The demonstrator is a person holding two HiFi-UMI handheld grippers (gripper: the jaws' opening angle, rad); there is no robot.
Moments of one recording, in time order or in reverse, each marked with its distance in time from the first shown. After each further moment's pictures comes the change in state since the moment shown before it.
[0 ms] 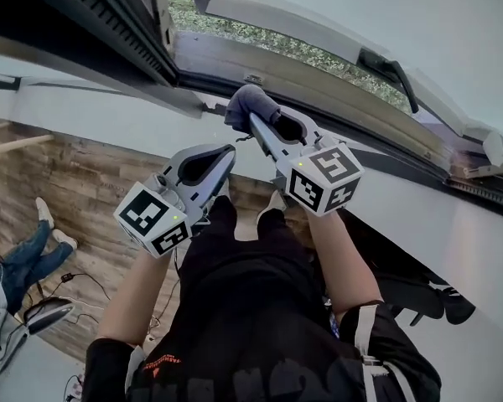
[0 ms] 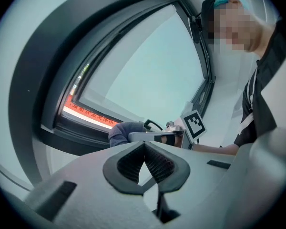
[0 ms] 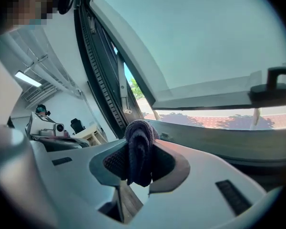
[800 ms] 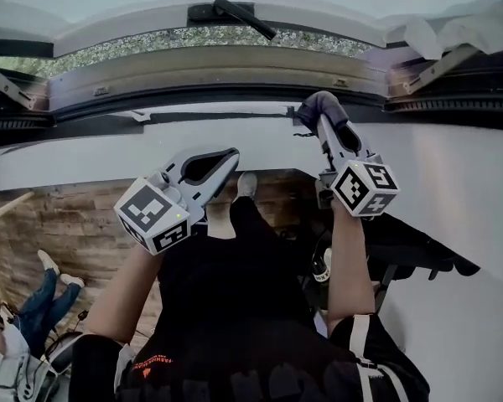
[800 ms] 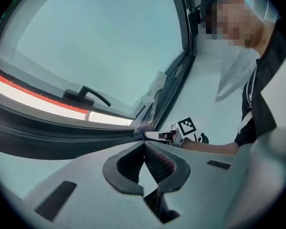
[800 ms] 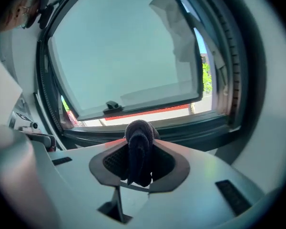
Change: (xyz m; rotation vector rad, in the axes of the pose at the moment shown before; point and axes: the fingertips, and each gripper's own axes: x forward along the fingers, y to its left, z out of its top) left arm 0.188 -0.201 -0.084 0.087 0.210 -0.326; right arm -0.360 -0.245 -0.083 0.220 -0.180 -0.625
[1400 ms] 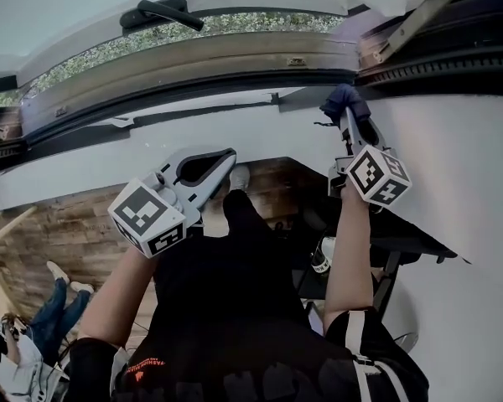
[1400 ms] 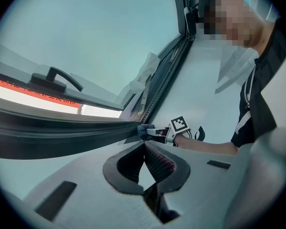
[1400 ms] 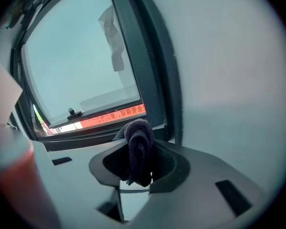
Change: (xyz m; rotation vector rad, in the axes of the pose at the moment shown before) left arm 0.082 -0.045 -0.021 0.033 0.104 -0.070; right arm -0.056 -0.157 -0.013 0.136 -0.047 -0.259
